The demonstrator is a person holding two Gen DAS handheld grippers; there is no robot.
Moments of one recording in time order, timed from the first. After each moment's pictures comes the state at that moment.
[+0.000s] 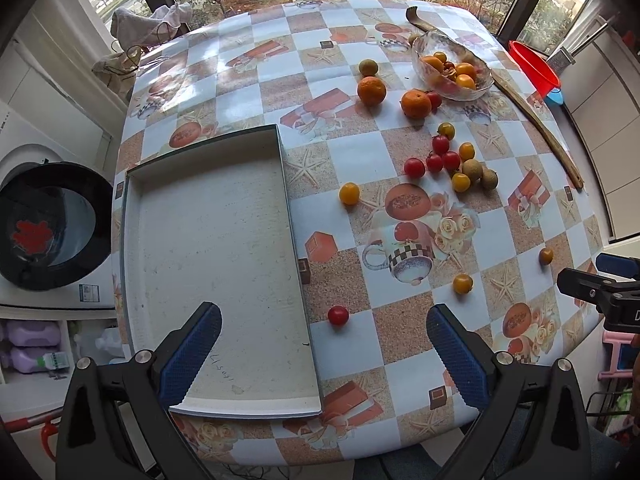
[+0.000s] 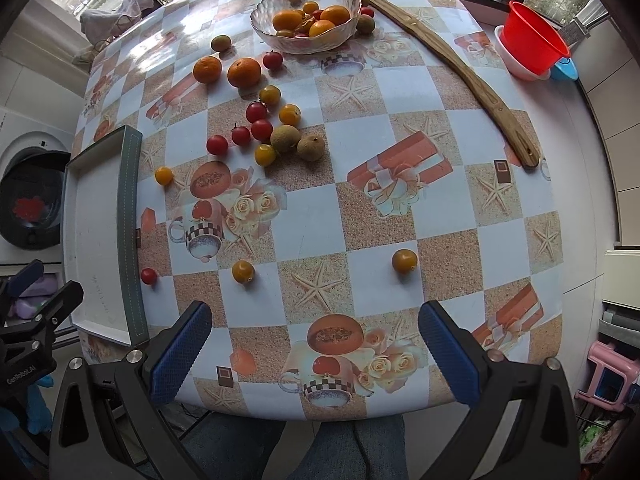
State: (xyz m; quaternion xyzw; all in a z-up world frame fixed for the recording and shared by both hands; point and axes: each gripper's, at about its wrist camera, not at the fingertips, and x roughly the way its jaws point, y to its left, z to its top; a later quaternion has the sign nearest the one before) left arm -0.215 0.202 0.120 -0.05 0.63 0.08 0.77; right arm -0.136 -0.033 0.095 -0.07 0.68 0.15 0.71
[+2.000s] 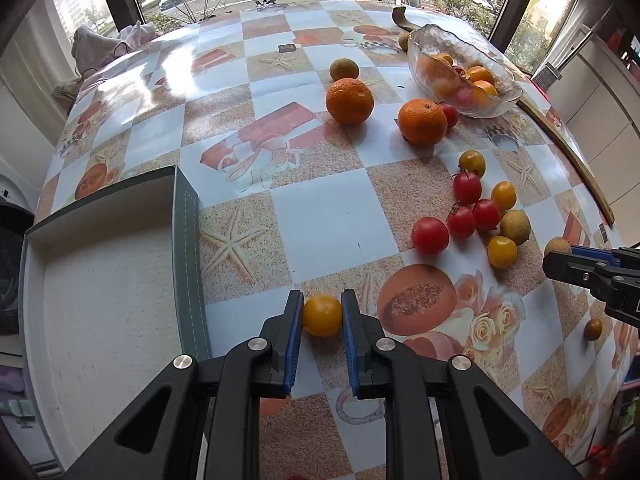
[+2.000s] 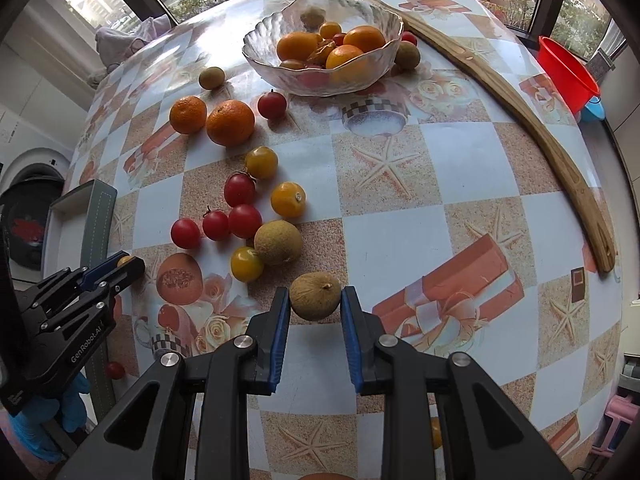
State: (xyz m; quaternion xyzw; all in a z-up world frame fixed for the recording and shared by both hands) left arm -0.142 0.199 0.022 -0.07 0.57 0.05 0.82; right arm -0.067 -0.003 0.023 -0.05 0.61 0.21 0.76
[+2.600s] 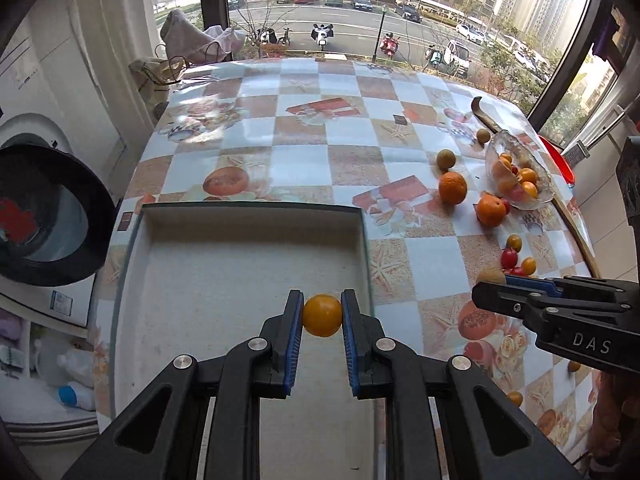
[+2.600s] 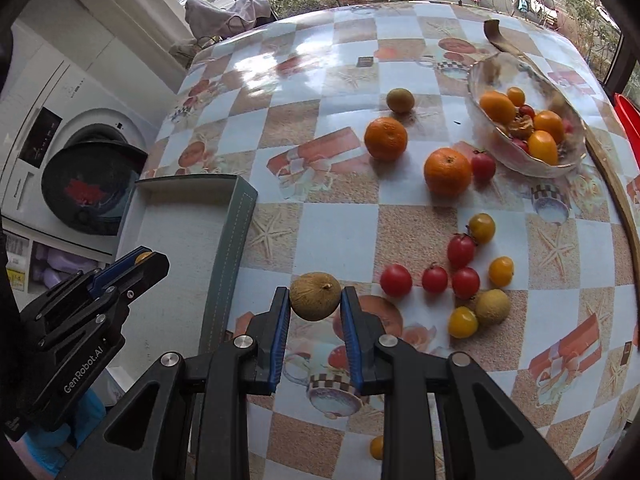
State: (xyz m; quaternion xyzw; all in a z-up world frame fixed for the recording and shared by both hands) left arm -0.197 0.304 0.083 -0.13 0.51 0.14 0.84; right arm -0.096 0.135 0.059 -0.07 0.59 0.34 0.73
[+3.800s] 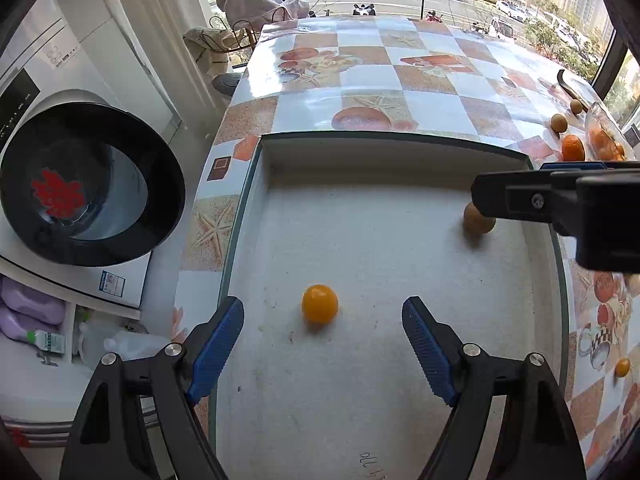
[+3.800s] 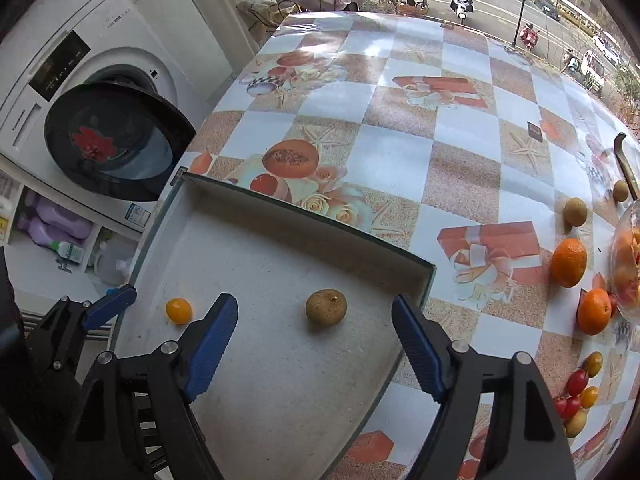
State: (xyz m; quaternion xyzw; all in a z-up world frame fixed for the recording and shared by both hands) left arm -0.232 0.371 0.033 -0.08 0.55 0.21 0.80; right arm -0.123 0.288 0.038 -0.17 0.56 0.39 0.72
